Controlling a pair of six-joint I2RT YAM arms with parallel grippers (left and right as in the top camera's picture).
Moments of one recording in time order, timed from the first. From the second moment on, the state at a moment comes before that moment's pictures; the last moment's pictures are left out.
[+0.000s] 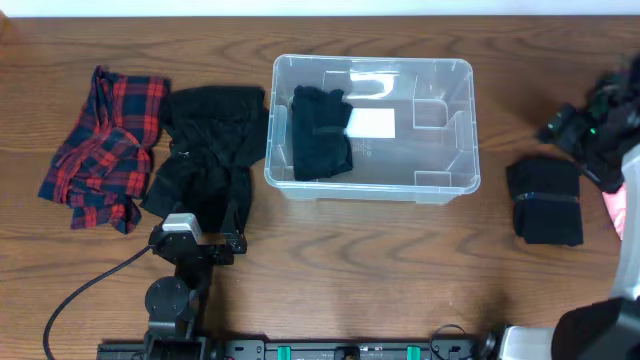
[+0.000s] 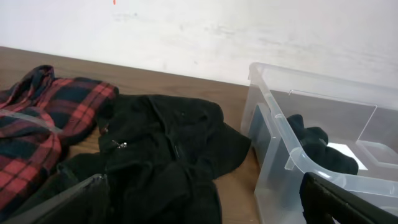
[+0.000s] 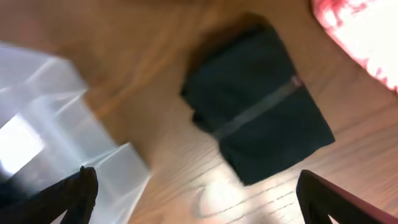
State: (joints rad) left arm -0.07 0.02 0.02 -0.12 -0.01 -0.20; right arm -0.35 1.55 1.47 -1.17 -0.03 0.41
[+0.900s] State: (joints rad) left arm -0.07 0.02 0.02 -0.12 -0.01 -0.20; right arm -0.54 1.60 1.22 -0.46 0.06 0.16
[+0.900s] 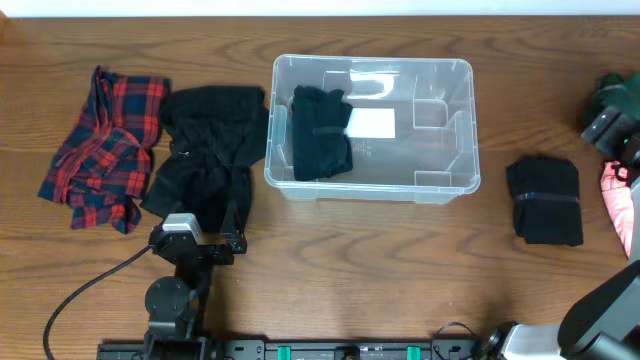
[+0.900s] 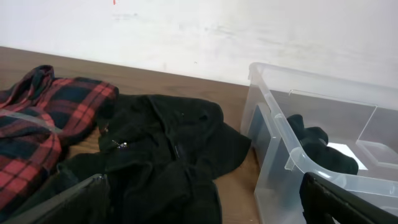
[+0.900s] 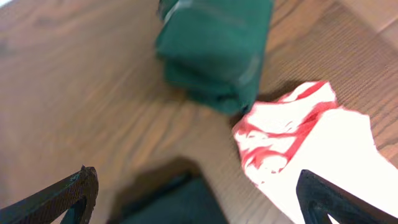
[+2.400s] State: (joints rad) left arm -0.07 0.02 0.02 -0.12 -0.01 -0.20; right arm -0.83 2.08 1.33 -0.03 -0.41 0.45
